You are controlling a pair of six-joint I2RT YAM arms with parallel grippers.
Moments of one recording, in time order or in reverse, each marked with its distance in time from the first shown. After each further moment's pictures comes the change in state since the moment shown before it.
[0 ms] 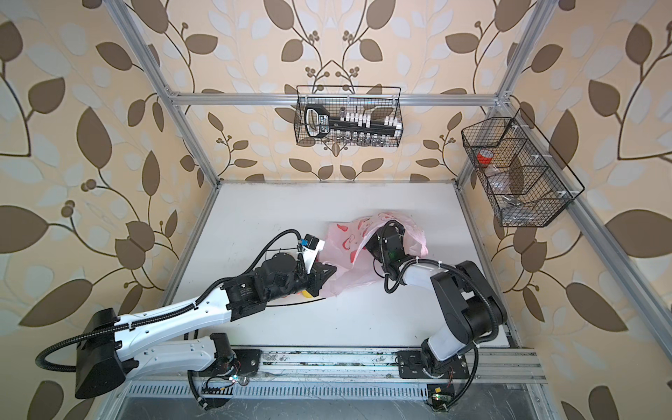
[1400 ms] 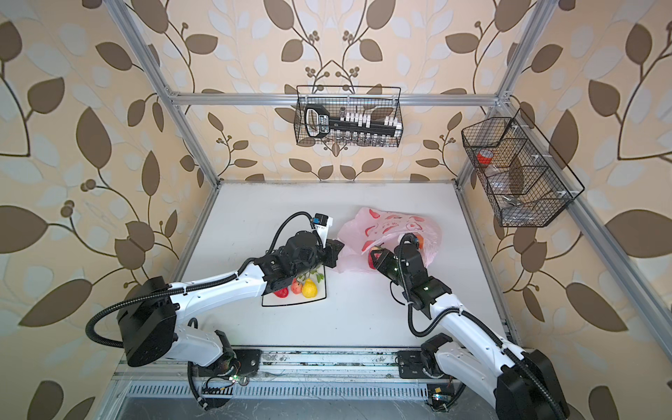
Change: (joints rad) left arm 0.125 0.328 0.172 0.139 -0.071 -0.048; right arm 0.051 -0.603 -0.141 -0.488 -0.071 -0.148
